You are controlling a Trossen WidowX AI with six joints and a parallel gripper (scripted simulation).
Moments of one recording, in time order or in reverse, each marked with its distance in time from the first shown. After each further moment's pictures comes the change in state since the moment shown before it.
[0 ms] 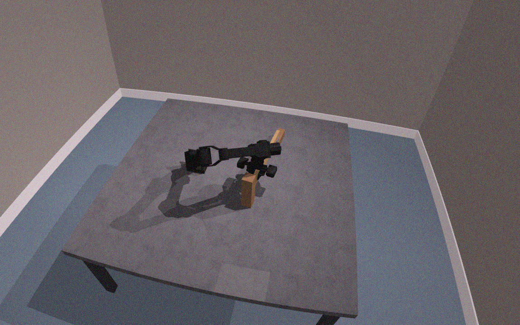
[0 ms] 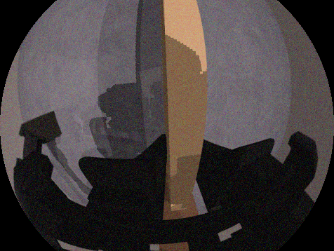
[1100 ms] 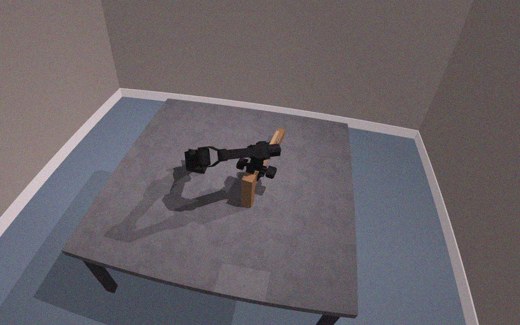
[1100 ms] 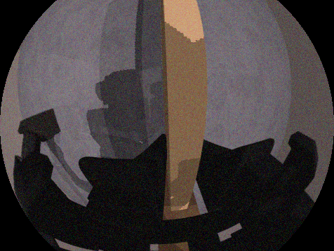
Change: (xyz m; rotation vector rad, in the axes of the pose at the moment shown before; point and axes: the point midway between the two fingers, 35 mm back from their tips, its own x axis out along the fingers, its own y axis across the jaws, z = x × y) arm 0.000 0.000 -0.007 0.002 -0.003 -0.002
